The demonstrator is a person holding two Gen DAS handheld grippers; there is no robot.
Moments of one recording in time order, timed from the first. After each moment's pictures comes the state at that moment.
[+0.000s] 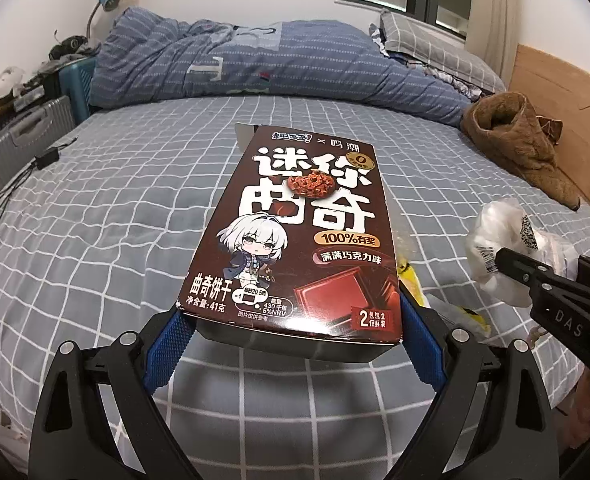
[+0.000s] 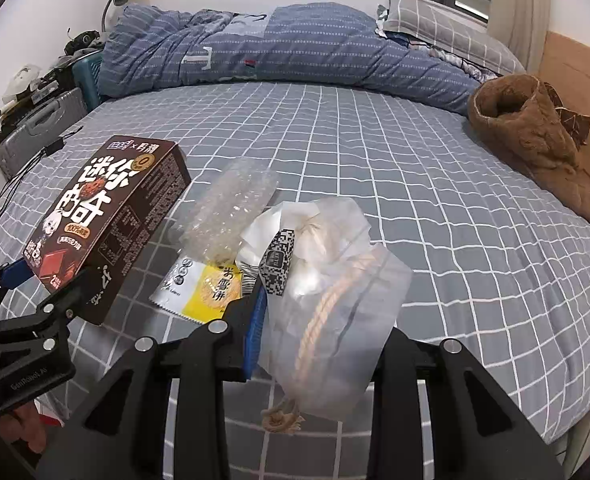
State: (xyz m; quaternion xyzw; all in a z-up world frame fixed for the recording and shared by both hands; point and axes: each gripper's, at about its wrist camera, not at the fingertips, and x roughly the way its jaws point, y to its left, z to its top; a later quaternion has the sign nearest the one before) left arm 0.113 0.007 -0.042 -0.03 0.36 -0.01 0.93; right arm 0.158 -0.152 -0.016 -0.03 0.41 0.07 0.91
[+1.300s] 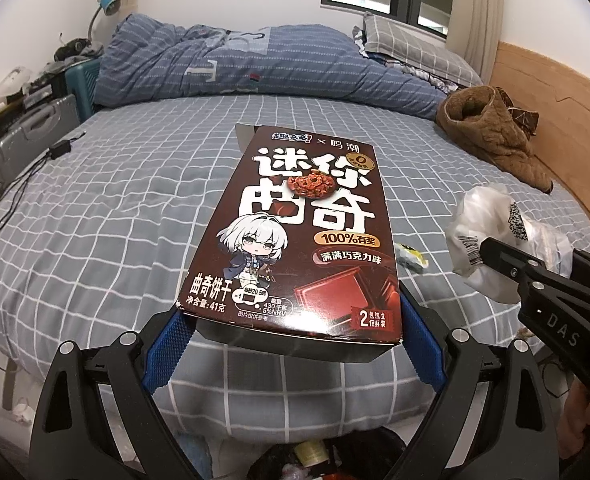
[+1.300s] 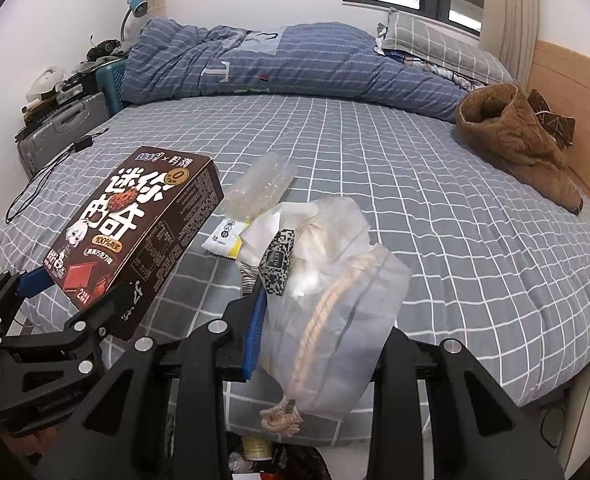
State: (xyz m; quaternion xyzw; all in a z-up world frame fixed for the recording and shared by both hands) left arm 0.017 -0.014 -0.018 -0.03 0.36 -0.02 0.93; right arm 0.055 -0.154 0.020 -0.03 0.39 0.08 0.92
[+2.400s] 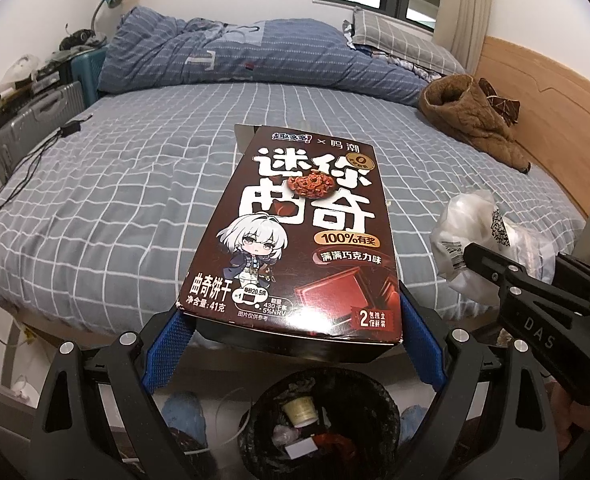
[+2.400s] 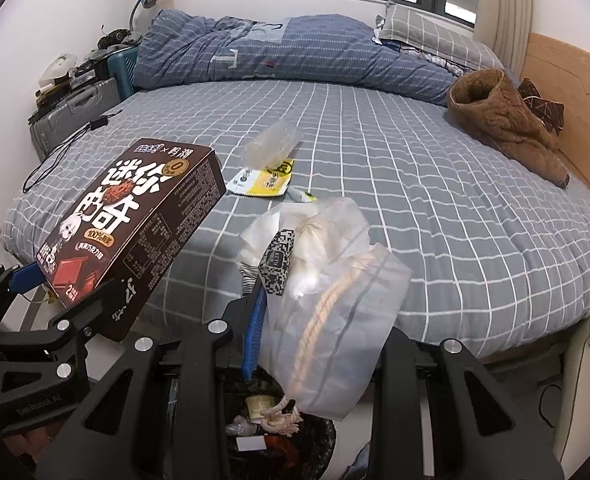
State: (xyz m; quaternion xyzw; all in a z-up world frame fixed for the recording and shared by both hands) left arm -0.074 -0.022 -0.017 -0.04 0.38 -0.03 0.92; right arm -0.037 -0.157 0.017 -0.03 0.40 0.08 0.91
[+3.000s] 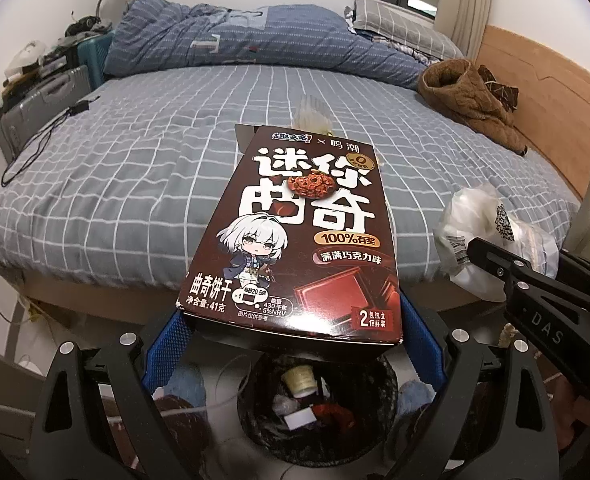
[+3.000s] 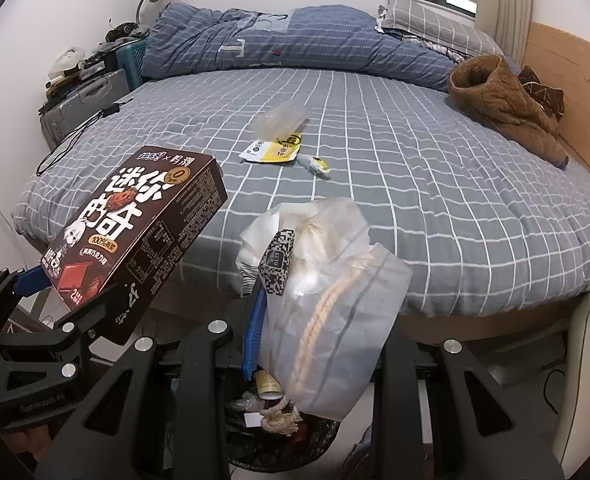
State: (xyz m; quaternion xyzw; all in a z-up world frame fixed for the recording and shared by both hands) left arm -0.123 -0.026 -0.028 -0.04 0.41 -0.03 0.91; right arm -0.088 -0.164 0.010 -0.03 0.42 0.09 0.90
